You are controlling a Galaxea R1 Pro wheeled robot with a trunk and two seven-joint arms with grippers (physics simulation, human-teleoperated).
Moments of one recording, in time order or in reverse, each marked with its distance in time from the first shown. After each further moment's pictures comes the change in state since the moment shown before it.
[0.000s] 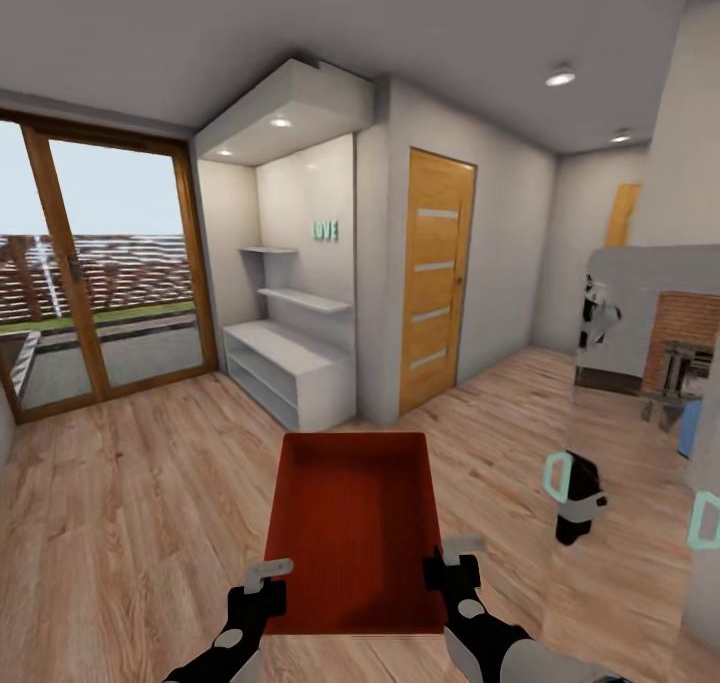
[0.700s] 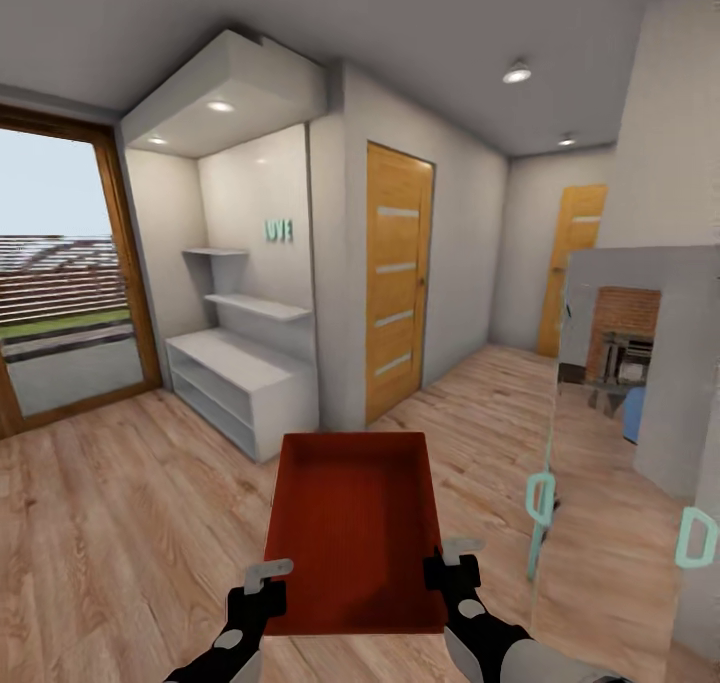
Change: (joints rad) left arm 0.000 -0.001 0.003 0.005 -0.001 -0.006 -0.001; right arm 0.000 -0.001 0.002 0.000 -0.001 0.000 0.003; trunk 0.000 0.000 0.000
